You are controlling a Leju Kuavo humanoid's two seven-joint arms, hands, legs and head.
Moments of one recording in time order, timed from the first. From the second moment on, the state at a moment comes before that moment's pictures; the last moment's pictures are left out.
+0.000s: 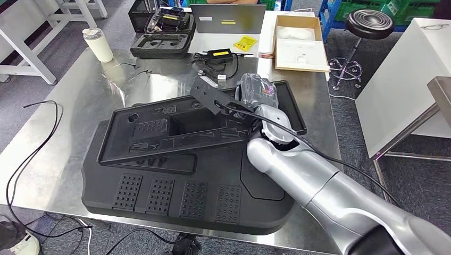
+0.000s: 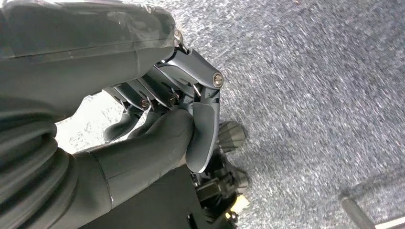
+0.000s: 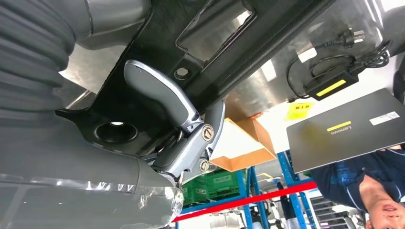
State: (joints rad) left arm -0.26 -0.08 -1.00 -0.31 0.73 0.33 -0.19; right arm -1.27 0.33 1.36 -0.73 0.02 -0.31 0.59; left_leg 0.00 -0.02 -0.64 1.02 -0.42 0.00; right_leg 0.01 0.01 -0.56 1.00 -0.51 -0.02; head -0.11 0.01
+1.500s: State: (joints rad) left arm -0.26 -0.08 -1.00 -0.31 0.70 0.36 -0.17; right arm -1.26 0.33 1.36 -0.69 -0.01 -0.36 0.44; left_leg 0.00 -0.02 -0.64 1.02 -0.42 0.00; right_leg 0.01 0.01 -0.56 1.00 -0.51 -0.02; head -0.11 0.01
